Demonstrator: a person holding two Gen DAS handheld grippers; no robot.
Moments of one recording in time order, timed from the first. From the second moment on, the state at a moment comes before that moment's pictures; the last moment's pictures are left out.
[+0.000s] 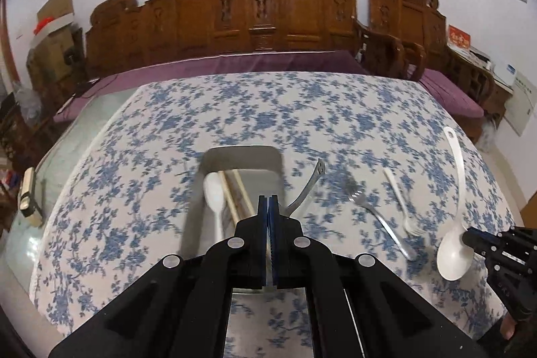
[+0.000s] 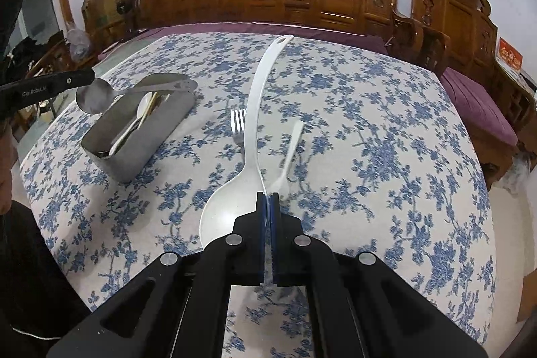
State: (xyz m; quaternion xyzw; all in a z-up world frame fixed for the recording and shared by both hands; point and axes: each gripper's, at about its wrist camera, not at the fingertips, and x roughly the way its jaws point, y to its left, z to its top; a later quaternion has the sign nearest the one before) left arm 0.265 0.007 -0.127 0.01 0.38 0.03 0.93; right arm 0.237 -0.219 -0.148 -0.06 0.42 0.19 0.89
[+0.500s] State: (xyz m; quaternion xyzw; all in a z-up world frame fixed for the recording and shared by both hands) left arm 0.271 0.065 -0.147 0.00 0.39 0.08 0.92; right arm 0.249 -0.154 -0.138 -0.07 0.41 0.23 0.88
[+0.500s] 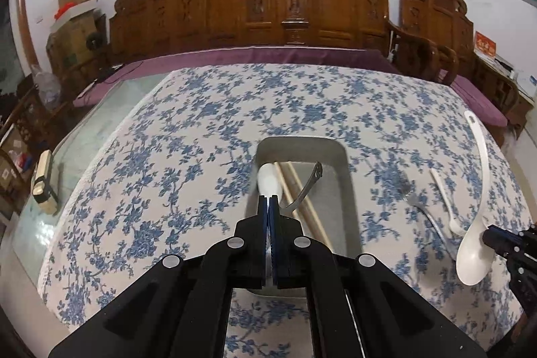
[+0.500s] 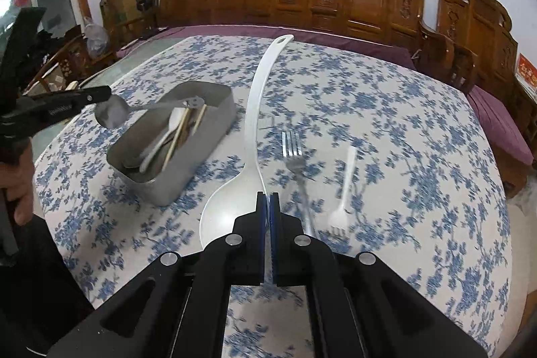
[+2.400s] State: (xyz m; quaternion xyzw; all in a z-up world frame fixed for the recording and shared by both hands) left arm 0.294 0.125 -0.171 -0.03 0.39 0.02 0.92; right arm 0.294 -0.024 -0.155 -0.09 0.44 0.28 0.85
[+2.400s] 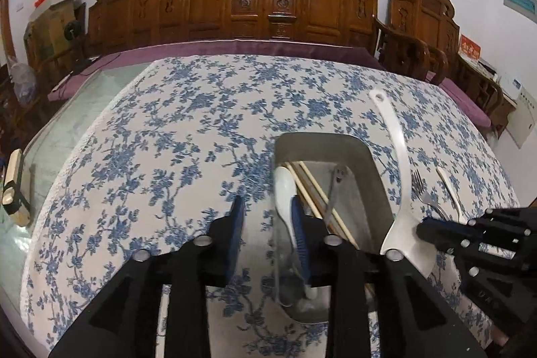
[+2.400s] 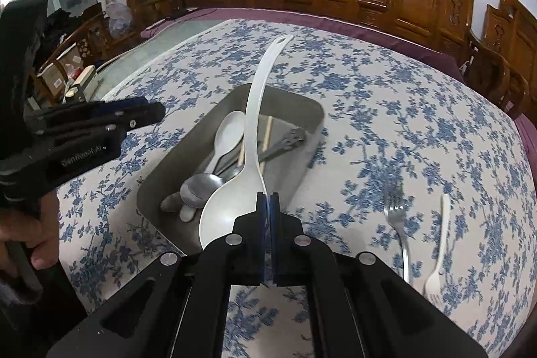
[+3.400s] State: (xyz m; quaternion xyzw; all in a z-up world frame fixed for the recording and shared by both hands) left arm 0.296 0.155 -0.164 -0.04 0.38 0.05 0.92; right arm 0.291 0.017 -0.189 -0.11 0.46 0.29 0.83
